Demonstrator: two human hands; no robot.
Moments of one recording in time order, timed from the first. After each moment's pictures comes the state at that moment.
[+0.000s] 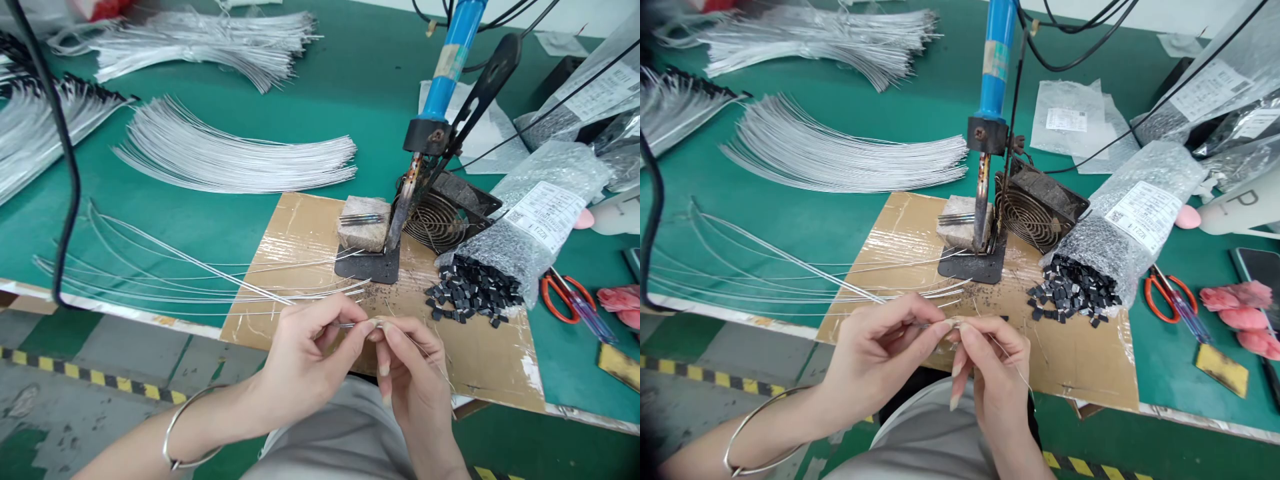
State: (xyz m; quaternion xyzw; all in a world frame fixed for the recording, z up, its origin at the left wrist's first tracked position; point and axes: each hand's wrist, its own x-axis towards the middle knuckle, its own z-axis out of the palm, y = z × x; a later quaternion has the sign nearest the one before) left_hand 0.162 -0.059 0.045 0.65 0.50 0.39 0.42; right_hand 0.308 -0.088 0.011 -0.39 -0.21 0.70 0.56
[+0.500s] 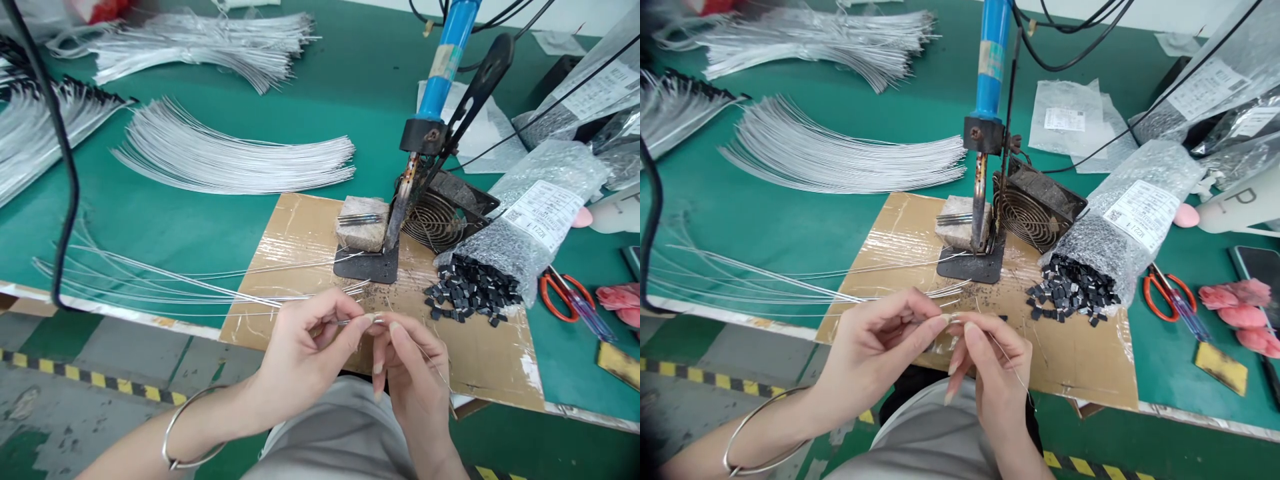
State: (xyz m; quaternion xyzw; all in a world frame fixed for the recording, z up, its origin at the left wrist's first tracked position) left_hand 0.164 -0.054 0.051 0.59 0.50 0.41 0.49; right_hand 0.308 -0.091 0.012 -0.40 -0.23 0.67 0.58
